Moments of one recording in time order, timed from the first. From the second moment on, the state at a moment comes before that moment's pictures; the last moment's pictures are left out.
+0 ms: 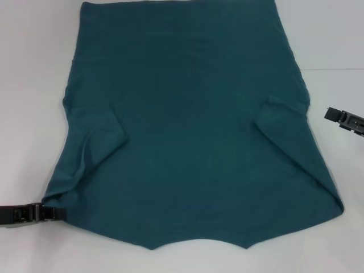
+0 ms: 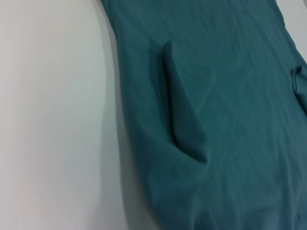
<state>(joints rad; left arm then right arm) -0.46 -2.08 0.38 0.83 2.53 1.56 -2.17 0.43 1.97 -0.58 -0.51 -1.78 -1.30 1.86</state>
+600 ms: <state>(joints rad) -0.46 -2.09 0.37 0.83 2.49 1.56 -2.16 0.44 1.91 -0.59 -0.53 -1.99 -1.30 2.09</state>
